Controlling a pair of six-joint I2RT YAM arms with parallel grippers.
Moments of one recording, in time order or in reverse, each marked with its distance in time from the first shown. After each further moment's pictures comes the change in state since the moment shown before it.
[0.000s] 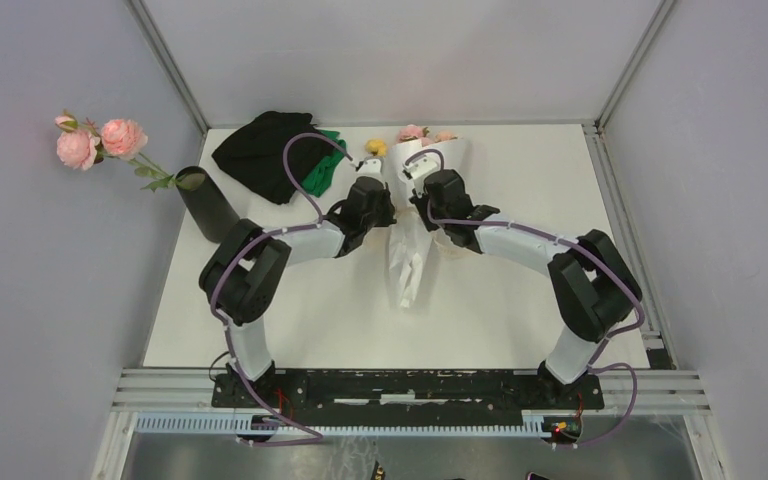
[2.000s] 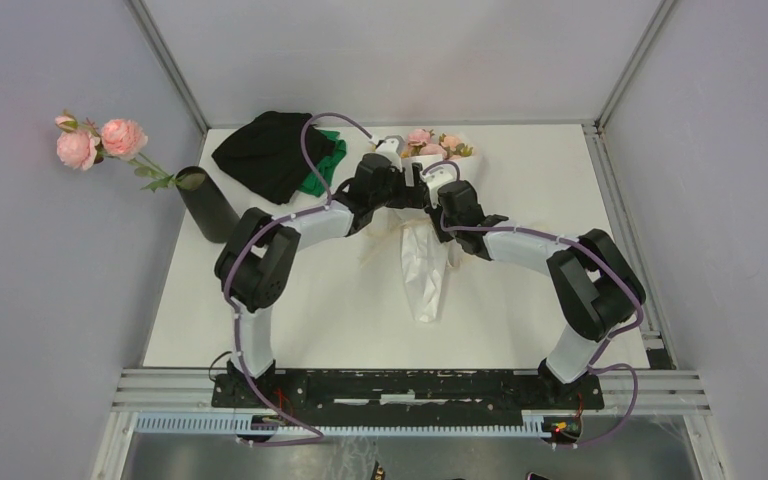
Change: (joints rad) left arm 0.024 0.073 0.213 -0.043 0.263 0.035; right arm -0.059 -0.029 -0.132 0.046 -0.030 0.055
